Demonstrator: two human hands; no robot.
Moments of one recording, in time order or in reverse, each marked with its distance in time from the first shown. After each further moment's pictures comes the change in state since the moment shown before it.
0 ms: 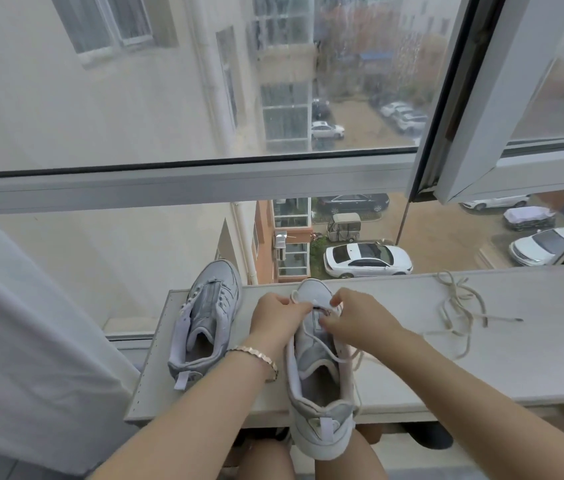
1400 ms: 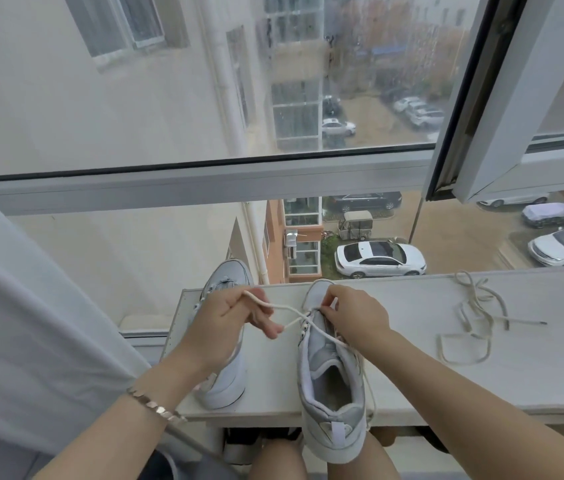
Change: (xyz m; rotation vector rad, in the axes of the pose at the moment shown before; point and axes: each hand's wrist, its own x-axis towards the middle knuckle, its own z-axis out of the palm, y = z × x) left_hand -0.039 -0.002 -0.094 -0.167 -0.210 0.475; right_hand 0.031 -0.005 0.026 -0.023 0.093 -0.030
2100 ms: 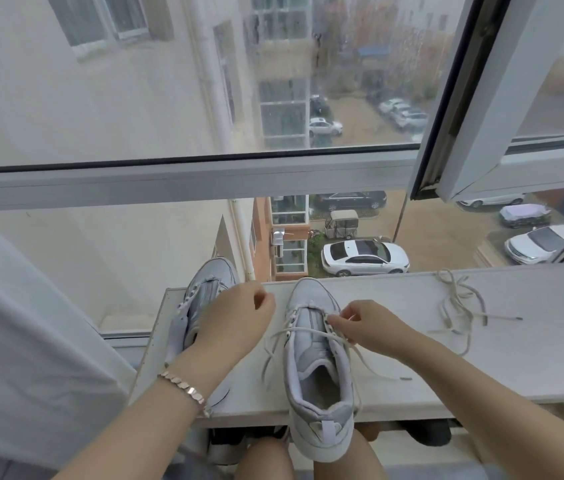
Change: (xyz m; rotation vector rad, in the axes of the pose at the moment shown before) left_hand 0.023 -0.010 0.030 0.748 0.140 -0.111; right_hand -0.024 0.035 -0.021 0.260 -0.184 0.060
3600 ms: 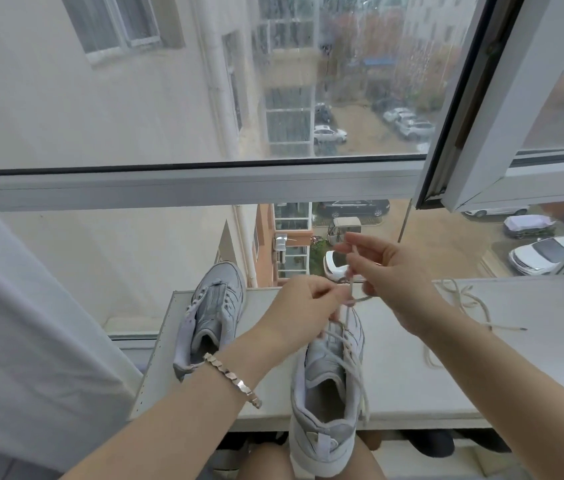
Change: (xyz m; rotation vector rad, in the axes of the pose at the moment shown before) left_hand -0.007 0.063 0.002 -0.686 -0.333 0.095; right_hand -0.027 -0.062 -0.049 0.807 0.226 -0.319
